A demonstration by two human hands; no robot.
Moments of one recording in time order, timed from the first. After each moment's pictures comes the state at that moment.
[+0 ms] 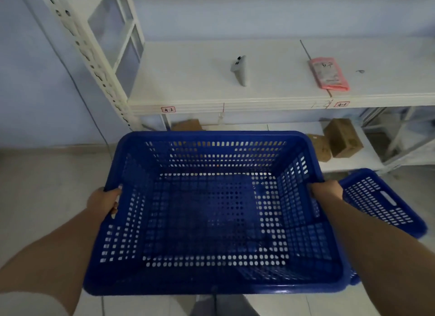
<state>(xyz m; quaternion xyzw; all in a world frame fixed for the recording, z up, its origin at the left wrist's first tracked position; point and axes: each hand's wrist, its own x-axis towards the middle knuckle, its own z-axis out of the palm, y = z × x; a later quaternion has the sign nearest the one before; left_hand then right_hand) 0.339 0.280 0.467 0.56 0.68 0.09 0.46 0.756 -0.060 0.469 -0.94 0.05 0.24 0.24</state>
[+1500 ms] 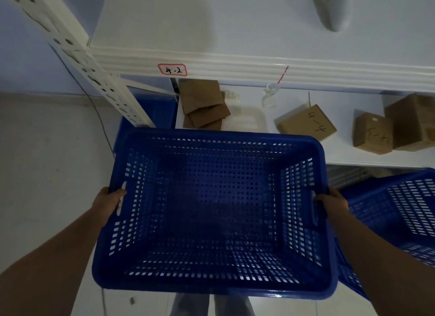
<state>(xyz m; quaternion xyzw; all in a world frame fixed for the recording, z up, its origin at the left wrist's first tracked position) 0.363 0.381 0.259 0.45 0.75 0.02 0.48 0.788 0.068 0.270 -0.87 0.17 0.32 0.34</state>
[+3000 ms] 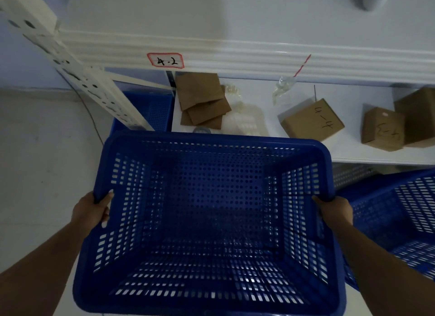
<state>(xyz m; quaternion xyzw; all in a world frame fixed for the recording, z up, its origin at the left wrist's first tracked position) 0.346 0.398 0.235 0.56 0.74 -0.02 0.38 0.779 0.077 0.247 -0.94 0.05 0.29 0.17</state>
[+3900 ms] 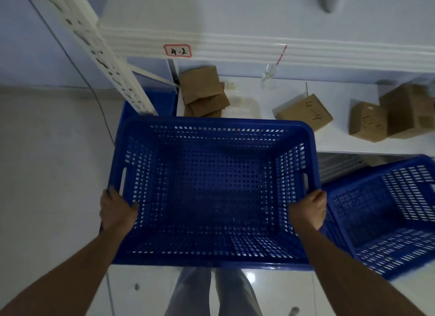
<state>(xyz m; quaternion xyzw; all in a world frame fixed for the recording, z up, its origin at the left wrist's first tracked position) 0.330 0.303 0.260 0.65 0.71 -0.08 0.28 0.680 0.047 0.273 -0.96 -0.06 0.26 0.01</state>
